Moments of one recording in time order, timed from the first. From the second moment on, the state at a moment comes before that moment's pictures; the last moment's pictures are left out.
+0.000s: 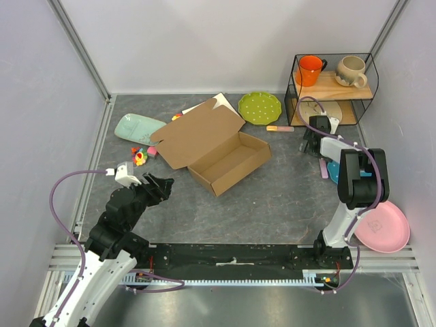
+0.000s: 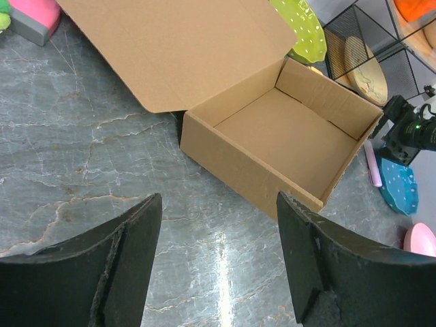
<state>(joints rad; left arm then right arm) -0.46 0.26 0.46 -0.49 -0.18 -0.70 0.00 1.81 1.07 -0.23 0.42 0.36</state>
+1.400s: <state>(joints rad) -0.46 0.23 0.46 -0.49 -0.17 -0.70 0.00 1.49 0.77 -0.32 0.25 0.47</state>
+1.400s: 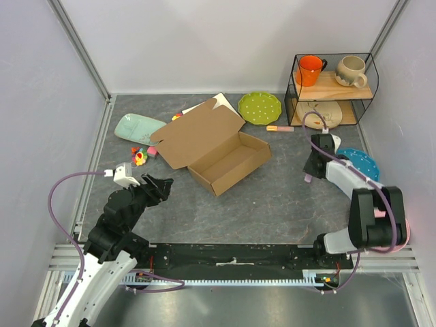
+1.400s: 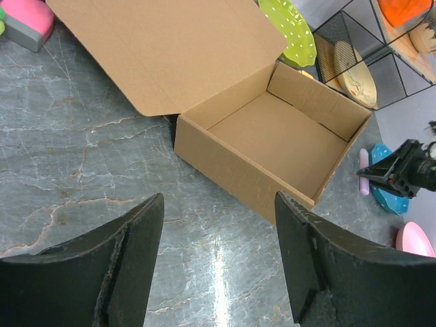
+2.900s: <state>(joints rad) -0.46 0.25 0.51 -0.54 -0.23 -0.71 0.61 1.69 1.46 -0.41 0.32 0.41</state>
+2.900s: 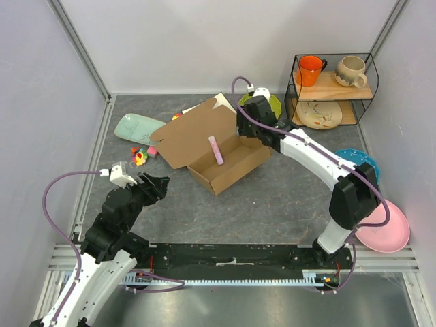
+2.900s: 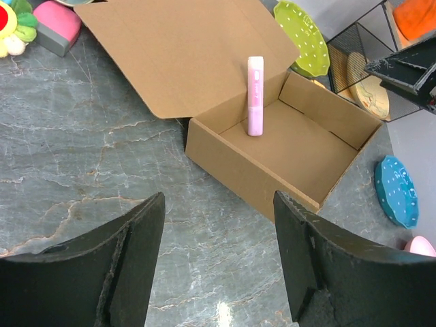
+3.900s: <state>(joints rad) -0.46 0.35 0.41 -0.47 -0.15 -0.77 0.49 1.49 0.78 -0.18 0.23 0.47</state>
